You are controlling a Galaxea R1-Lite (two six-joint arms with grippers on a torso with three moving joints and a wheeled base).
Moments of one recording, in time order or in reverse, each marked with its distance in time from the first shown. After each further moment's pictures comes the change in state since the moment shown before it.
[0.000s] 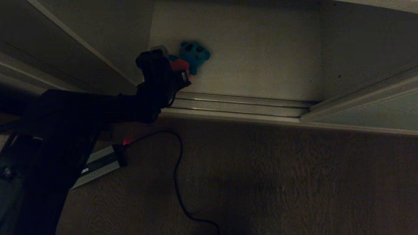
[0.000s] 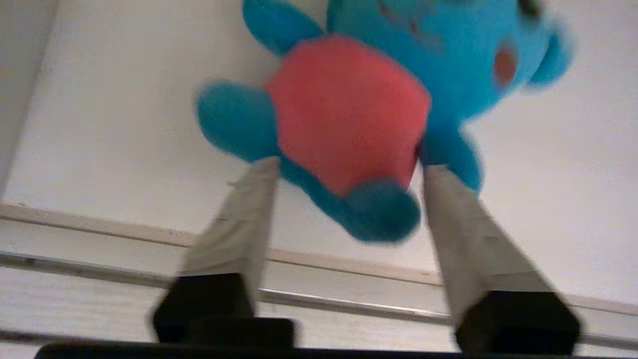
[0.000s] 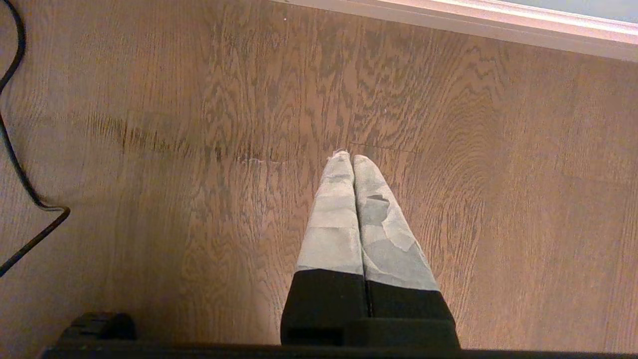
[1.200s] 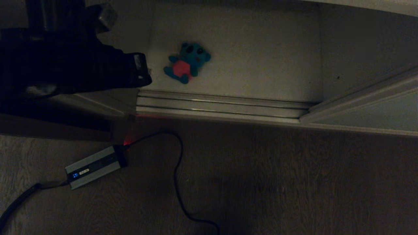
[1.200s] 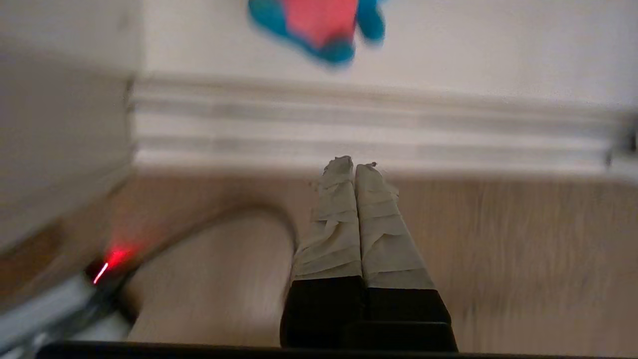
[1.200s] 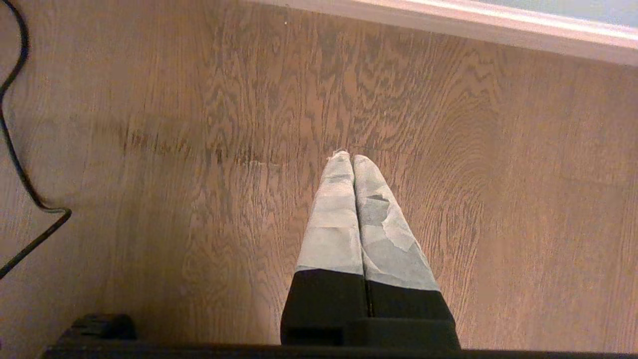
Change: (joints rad) left arm -0.007 -0.702 0.459 0.586 -0.152 0.008; right arm 0.000 0.000 0.000 0.000 0.000 0.000
